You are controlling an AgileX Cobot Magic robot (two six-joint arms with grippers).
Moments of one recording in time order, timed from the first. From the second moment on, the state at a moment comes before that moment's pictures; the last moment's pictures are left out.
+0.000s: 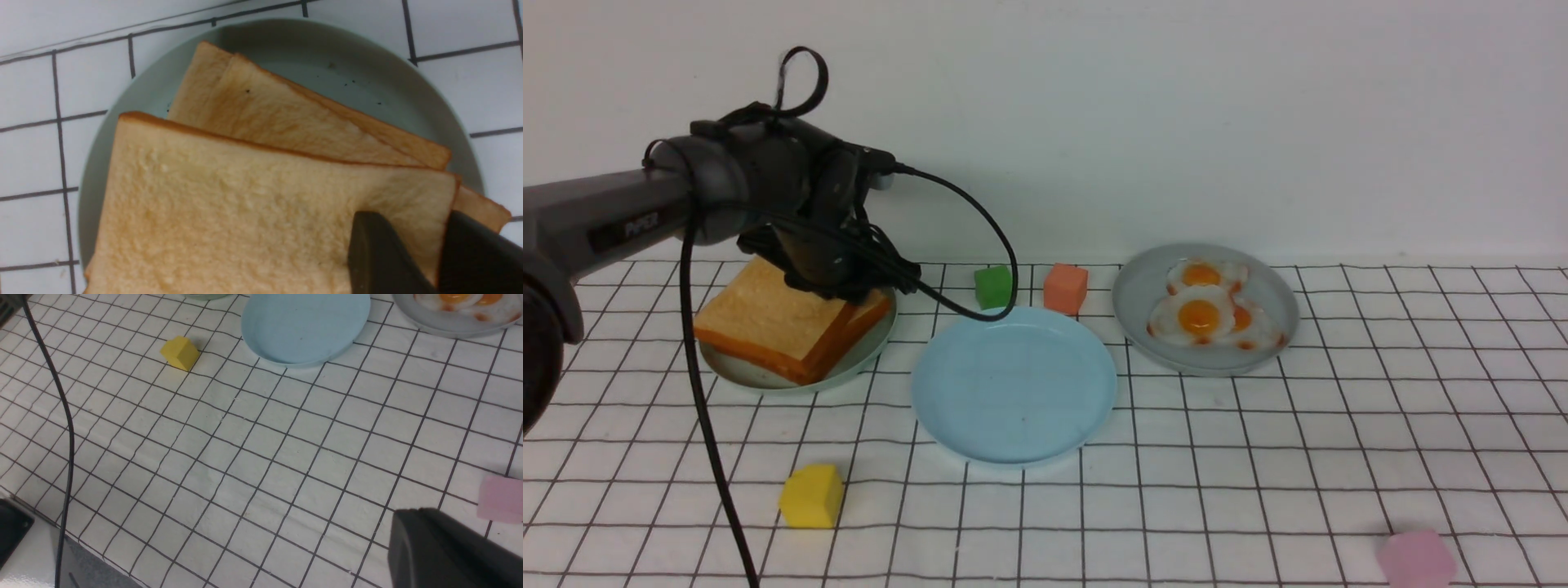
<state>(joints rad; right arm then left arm) 0.23 0.57 -0.86 0.45 1.10 -0.20 -0.25 2.13 -1.68 0.31 0.69 -0.26</state>
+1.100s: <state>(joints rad) 0.23 0.57 -0.86 0.43 1.10 -0.21 -0.61 2.05 -1.69 0.16 0.69 -0.14</state>
